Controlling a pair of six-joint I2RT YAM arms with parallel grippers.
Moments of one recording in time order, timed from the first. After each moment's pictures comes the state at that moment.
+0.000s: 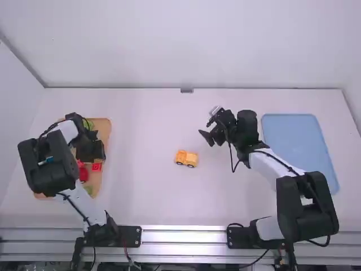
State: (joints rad) left arm 0.46 1.93 1.19 -0.85 0.08 0.23; right arm 0.21 1.54 0.73 0.31 -0.53 -0.43
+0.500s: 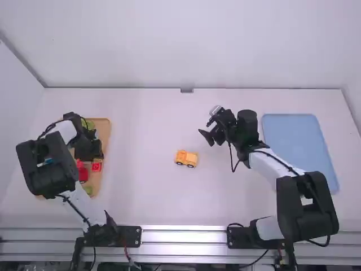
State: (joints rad) left arm 0.47 1.91 1.19 -0.85 0.08 0.23; right arm 0.21 1.54 0.73 0.32 -0.53 -0.43
